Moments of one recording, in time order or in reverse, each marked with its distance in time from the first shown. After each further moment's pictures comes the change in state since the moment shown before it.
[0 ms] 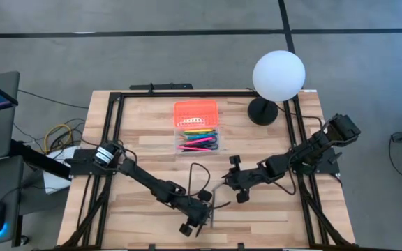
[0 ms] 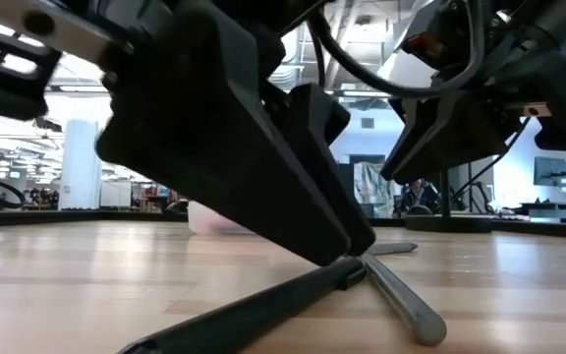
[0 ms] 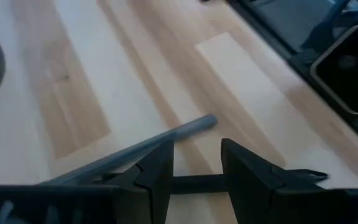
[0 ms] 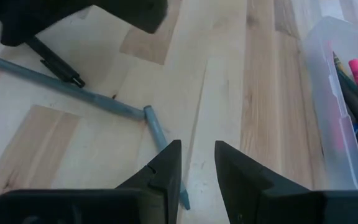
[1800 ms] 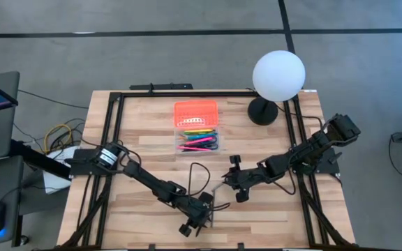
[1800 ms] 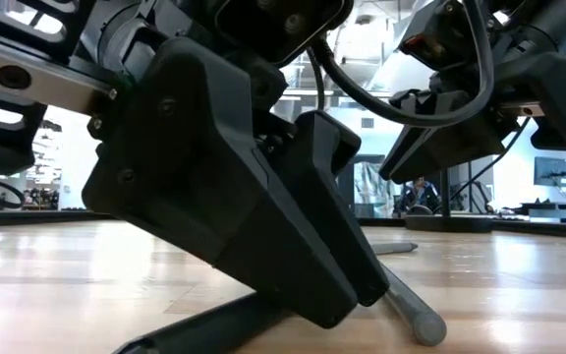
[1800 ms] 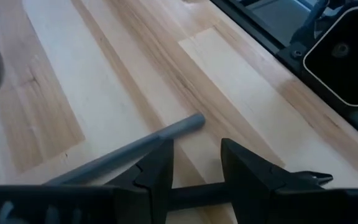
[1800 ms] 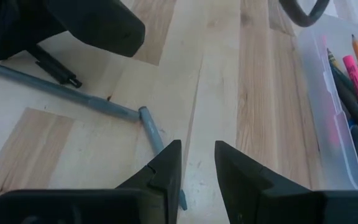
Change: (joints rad) left arm 0.005 0.053 -0.028 0.074 0.075 0.025; right arm 0.000 0.001 0.001 -0.001 0.014 0.019
